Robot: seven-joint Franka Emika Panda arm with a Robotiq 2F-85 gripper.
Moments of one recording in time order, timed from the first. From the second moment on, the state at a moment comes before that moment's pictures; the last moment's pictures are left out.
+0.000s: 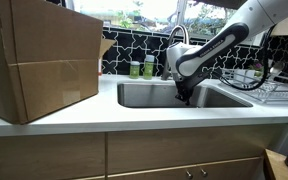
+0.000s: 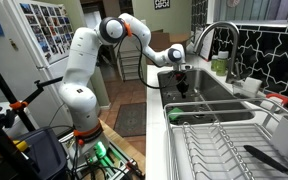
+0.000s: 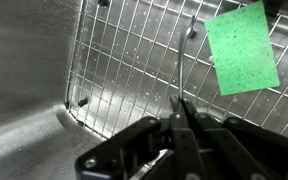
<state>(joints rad) 0.01 0.49 -0.25 -1.79 -0.32 2.05 0.41</state>
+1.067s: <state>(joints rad) 0.00 0.49 -0.25 -1.78 -0.32 2.06 0.41</state>
